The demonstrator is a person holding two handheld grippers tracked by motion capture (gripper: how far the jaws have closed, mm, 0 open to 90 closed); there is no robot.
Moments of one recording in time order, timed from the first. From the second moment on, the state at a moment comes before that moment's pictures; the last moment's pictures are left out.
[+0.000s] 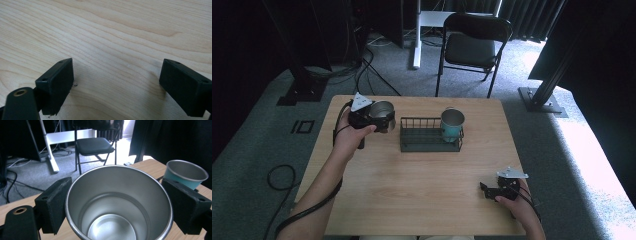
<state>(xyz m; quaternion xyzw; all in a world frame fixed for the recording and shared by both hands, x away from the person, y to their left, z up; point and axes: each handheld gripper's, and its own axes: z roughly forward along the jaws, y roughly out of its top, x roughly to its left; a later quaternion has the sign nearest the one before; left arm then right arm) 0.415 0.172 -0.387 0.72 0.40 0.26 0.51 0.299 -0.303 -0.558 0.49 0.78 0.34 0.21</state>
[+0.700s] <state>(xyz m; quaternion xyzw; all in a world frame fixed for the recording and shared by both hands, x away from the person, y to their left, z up) 0.433 0.106 -0.388 0.74 0.36 0.24 0.51 0.299 -0.303 -0.558 0.49 0.78 0.34 0.21</state>
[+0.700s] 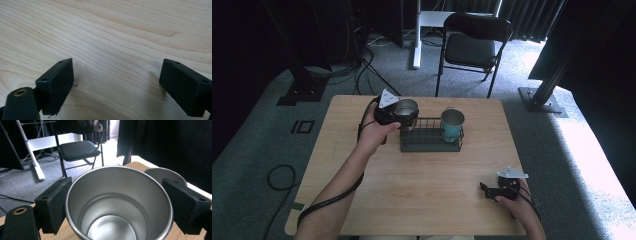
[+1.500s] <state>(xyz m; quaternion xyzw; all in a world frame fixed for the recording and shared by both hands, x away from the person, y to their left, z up) 0.460 0.075 -0.441 0.75 0.38 0.21 0.49 0.299 -0.303 -0.558 0.49 0.78 0.34 0.21</state>
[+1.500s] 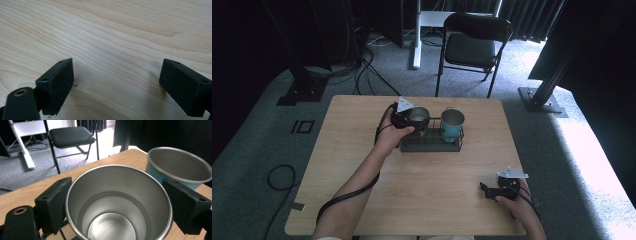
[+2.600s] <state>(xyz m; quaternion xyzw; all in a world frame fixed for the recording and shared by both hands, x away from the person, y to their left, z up) 0.449 0.088 -0.458 0.77 0.38 0.19 0.48 0.299 -0.303 -0.558 0.49 0.78 0.34 0.21</state>
